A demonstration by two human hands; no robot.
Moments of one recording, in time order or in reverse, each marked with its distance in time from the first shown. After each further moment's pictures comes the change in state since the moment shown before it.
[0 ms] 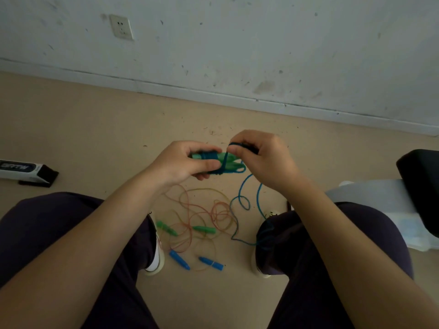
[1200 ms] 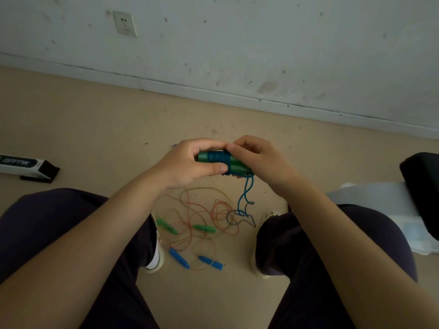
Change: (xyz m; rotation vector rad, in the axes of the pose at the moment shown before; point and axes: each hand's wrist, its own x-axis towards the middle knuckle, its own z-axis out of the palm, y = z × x) left_hand -0.006 -0.003 0.000 0.037 -0.066 0.176; right_hand 0.000 0.003 0.011 0.462 -0.150 0.468
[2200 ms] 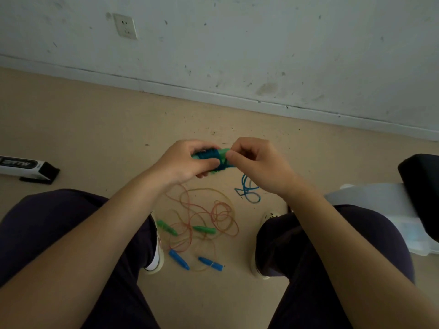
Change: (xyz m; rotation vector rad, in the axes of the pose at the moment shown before) left_hand 0.006 0.001 -0.001 0.114 0.102 -0.108; right_hand -0.006 -0.005 0.001 -0.246 -0.004 -0.281
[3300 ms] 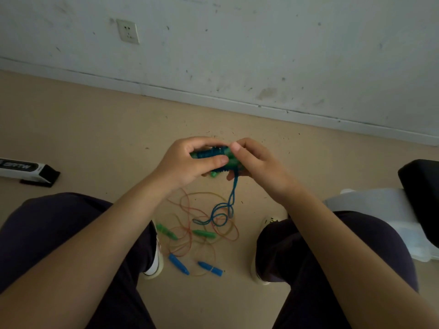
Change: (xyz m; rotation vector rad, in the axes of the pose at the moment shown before) left_hand -0.005 0.006 0.002 -0.192 0.057 0.144; right_hand 0.002 -0.002 0.002 0.372 -0.036 0.182
